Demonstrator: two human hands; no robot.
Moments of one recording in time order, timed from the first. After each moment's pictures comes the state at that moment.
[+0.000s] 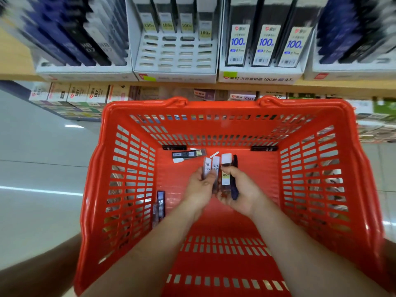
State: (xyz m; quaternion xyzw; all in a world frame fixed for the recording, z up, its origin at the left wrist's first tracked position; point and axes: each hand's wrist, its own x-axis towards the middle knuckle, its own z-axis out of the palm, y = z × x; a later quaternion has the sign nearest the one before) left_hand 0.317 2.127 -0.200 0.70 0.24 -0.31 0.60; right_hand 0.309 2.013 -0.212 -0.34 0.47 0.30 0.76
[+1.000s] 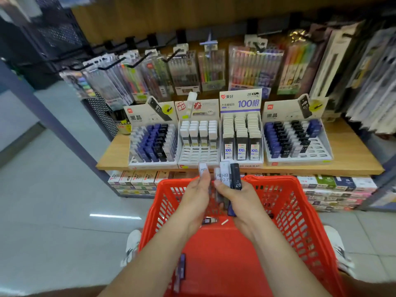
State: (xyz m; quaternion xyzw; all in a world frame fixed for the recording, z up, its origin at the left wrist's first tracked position) left_hand 0.322 2.138 0.045 0.67 0.05 -0.18 0.72; right_hand 0.303 2.040 0.019 -0.53 0.14 0.01 0.84
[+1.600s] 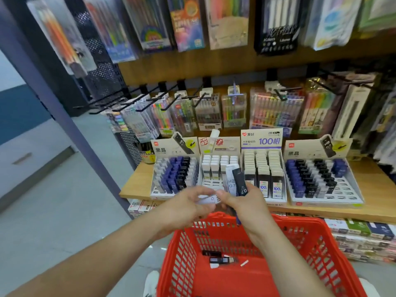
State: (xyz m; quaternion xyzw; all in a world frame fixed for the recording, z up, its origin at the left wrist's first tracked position) left_hand 0.360 2.215 0.136 0.81 -0.08 -0.28 0.50; right_hand 0.350 2.057 0.078 -0.61 0.06 -0.03 0.79
